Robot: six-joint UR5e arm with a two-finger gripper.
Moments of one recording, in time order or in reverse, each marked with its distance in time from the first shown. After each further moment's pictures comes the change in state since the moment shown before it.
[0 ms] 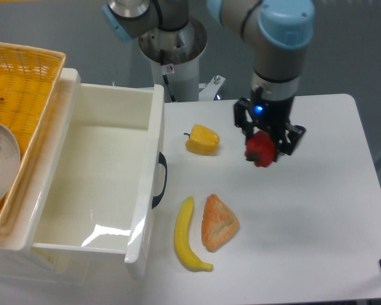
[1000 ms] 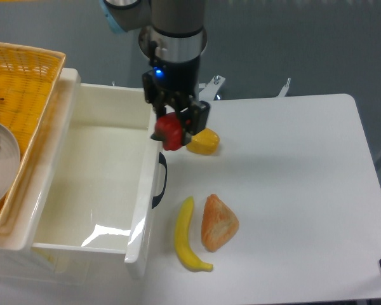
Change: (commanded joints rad) arm -0.230 0.075 -0.011 -0.031 -0.046 -0.052
